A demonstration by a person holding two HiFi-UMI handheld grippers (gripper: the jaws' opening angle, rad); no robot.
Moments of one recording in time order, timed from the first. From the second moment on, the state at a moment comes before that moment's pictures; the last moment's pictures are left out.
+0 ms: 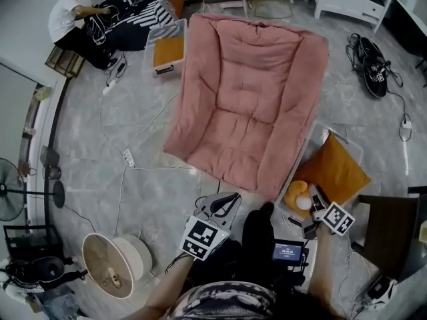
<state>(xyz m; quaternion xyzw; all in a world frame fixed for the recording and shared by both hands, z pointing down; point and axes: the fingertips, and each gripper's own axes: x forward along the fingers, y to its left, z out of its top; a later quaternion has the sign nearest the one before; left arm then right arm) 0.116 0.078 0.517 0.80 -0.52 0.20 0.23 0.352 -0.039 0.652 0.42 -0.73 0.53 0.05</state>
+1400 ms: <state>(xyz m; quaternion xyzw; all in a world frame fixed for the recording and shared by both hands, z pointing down) -0.012 0.371 0.497 0.72 -0.65 0.10 0.22 0.143 0.228 0.464 0.25 -0.93 0.22 0.12</state>
